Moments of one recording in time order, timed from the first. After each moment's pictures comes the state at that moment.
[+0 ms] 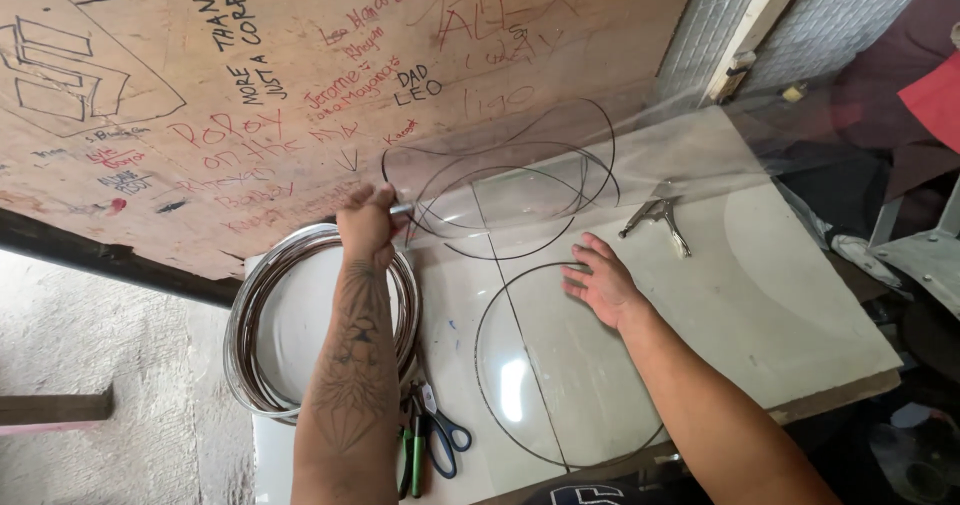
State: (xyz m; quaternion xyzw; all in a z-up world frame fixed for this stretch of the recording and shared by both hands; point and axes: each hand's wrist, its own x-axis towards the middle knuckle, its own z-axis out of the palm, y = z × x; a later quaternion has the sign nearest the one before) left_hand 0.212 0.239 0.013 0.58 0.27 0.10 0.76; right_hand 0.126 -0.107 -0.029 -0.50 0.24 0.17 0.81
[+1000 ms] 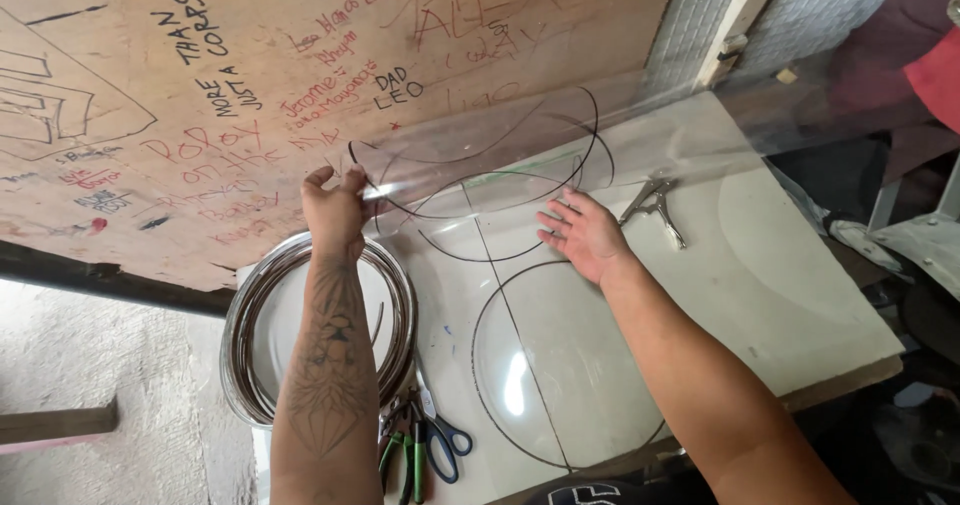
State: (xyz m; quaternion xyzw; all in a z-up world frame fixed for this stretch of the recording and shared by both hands) left_hand 0.228 0.250 0.064 0.59 0.22 0.13 0.76; right_hand 0.193 -0.101 -0.016 -0.39 0.19 0.16 0.89
